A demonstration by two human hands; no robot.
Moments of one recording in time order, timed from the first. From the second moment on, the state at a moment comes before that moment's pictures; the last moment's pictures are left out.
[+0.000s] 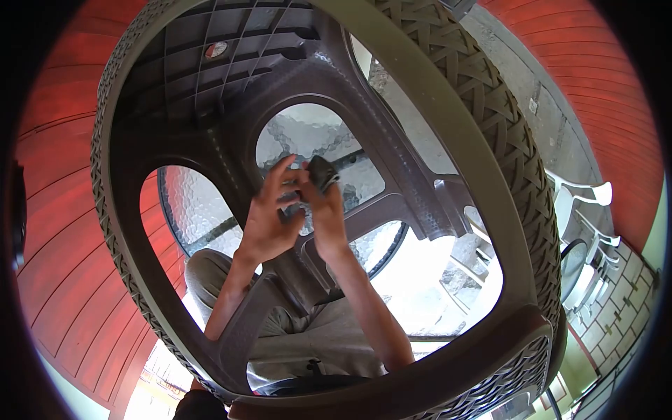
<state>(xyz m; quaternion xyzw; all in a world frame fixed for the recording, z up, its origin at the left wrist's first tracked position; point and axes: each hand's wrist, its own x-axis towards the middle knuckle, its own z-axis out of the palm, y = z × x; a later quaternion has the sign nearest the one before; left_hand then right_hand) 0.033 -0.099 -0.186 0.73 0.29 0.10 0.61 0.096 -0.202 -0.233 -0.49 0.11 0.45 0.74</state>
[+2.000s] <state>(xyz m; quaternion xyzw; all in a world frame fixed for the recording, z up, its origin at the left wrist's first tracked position) -0.003 -0.001 -0.232 0.76 0.43 0.26 0.41 0.095 -0.417 -0.191 -0.95 -0.25 0.01 0.19</state>
